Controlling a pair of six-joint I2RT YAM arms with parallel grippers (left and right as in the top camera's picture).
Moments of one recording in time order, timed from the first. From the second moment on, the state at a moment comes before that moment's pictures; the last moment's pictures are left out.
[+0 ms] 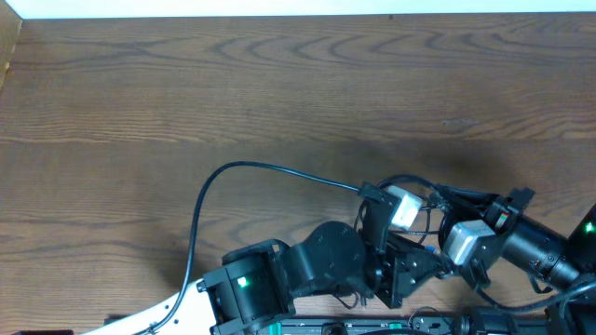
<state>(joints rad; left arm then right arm) -1.21 1.11 1.09 -0.28 0.26 -0.98 -0.05 0.64 1.05 -0.82 -0.86 -1.23</state>
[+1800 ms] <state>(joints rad) -1.07 0.99 1.09 -0.26 0.38 -1.59 -0.05 0.64 1.05 -0.59 -1.06 -0.82</state>
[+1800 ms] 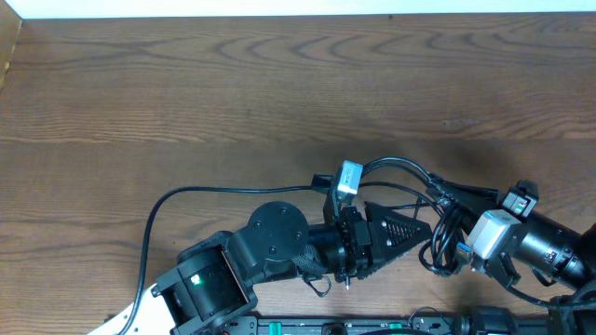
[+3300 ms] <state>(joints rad) -1.16 1.06 1.09 -0.14 0.39 -1.62 -0.05 0.64 1.05 -0.57 -1.15 -0.82</state>
